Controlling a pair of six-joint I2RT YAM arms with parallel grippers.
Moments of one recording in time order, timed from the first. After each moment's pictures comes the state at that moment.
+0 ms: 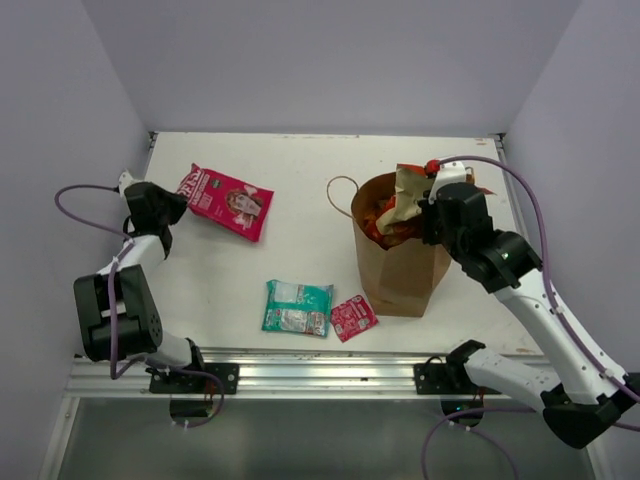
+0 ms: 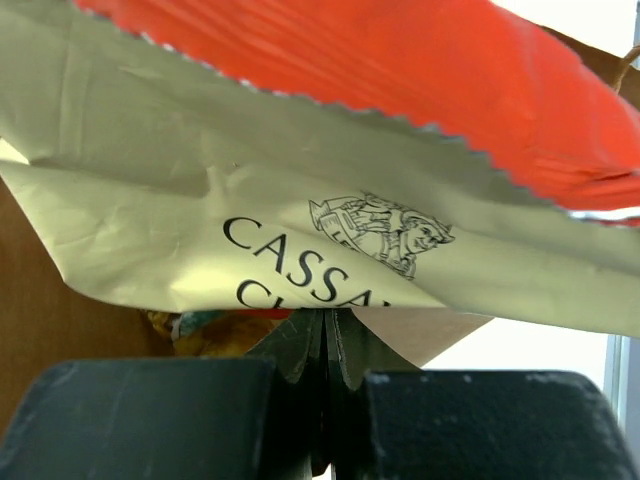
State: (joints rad) left arm 0.26 1.49 0.76 0.27 0.09 -0.79; right arm 0.56 0.99 1.21 -0.80 0.39 0.16
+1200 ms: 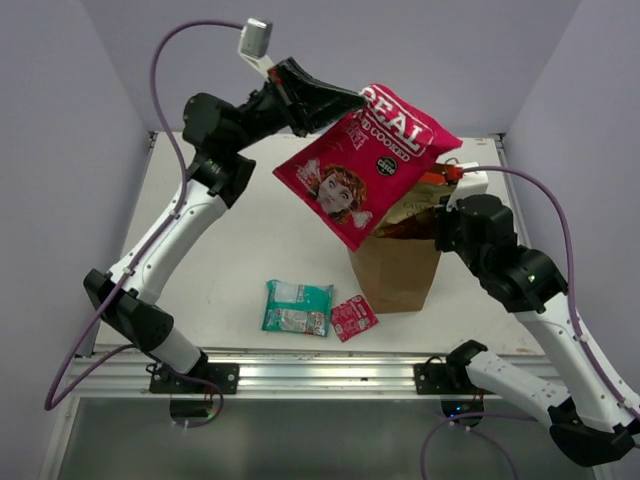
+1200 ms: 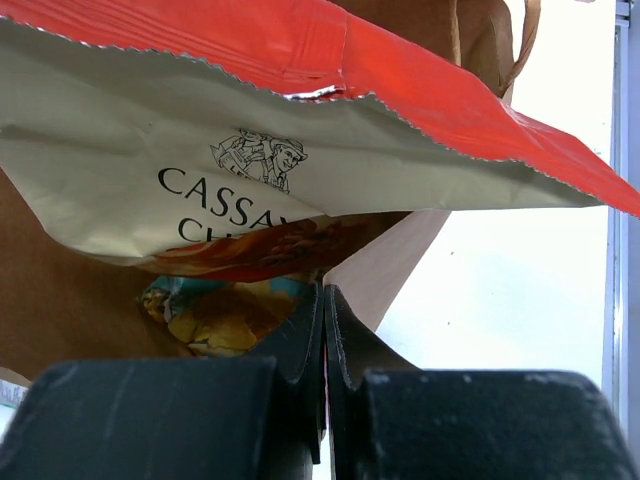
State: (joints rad) left arm -0.54 1.57 1.77 0.52 0.71 -1.08; right arm 0.56 0.88 1.22 -0.83 0.38 0.17
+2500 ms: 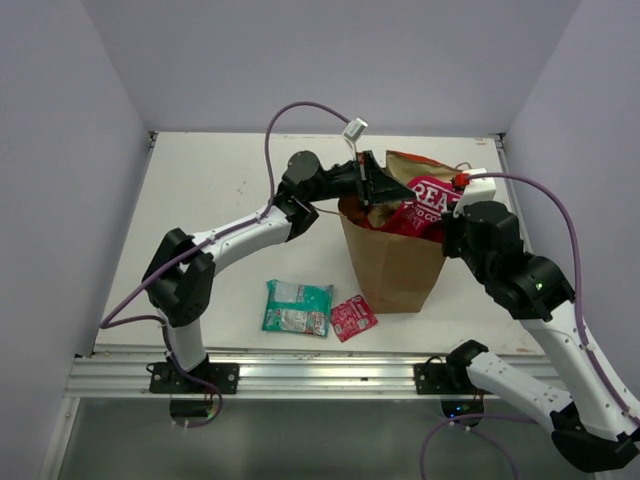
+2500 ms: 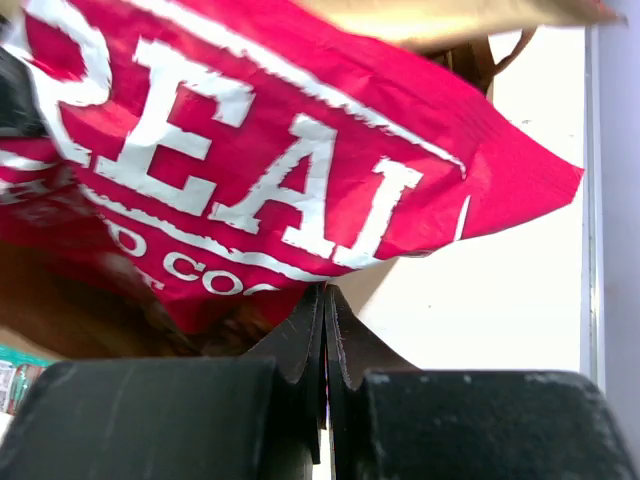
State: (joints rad) left arm -0.77 1.83 1.46 0.77 0.74 -1.09; right arm 0.56 0.84 1.20 -0.87 0.42 0.17
